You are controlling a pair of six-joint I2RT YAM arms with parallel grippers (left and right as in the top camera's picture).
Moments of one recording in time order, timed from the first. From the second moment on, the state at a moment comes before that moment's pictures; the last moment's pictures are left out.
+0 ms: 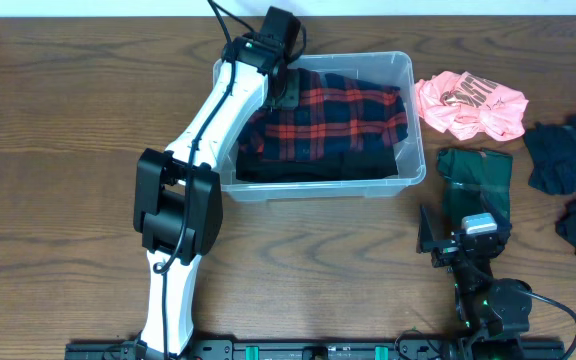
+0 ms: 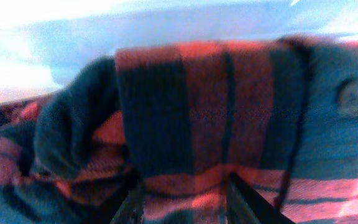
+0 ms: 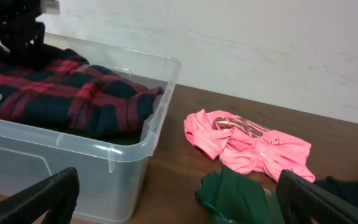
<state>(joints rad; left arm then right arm) -0.38 2.24 1.99 -0.97 -0.03 -0.32 0.08 0.01 0.01 -0.07 -0.06 -0.12</state>
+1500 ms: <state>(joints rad) 0.05 1.72 2.03 -1.34 -0.03 -0.27 0.08 0.01 0.01 0.05 0.00 -0.12</state>
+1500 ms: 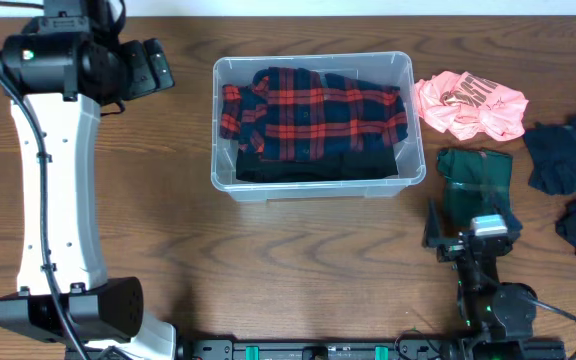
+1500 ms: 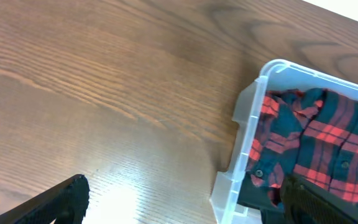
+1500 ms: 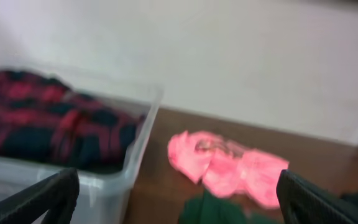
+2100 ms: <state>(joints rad) 0.07 1.72 2.02 -1.34 -0.03 -0.18 0.08 0.59 0.71 -0.34 -0.06 -0.12</state>
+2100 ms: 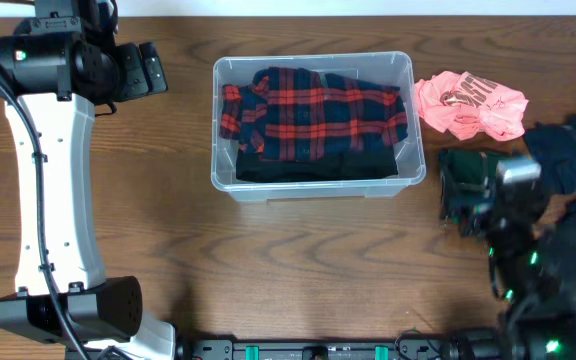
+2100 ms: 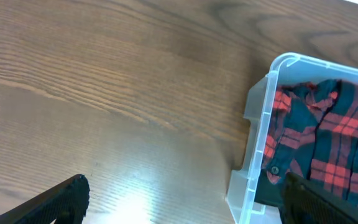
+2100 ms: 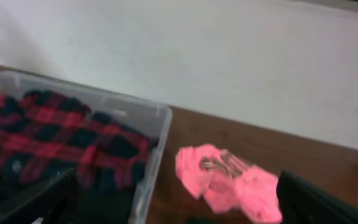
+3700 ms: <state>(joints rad) 0.07 1.72 2.02 -1.38 -0.03 -0.17 -0.35 1.67 1.41 -0.73 -0.22 0.03</state>
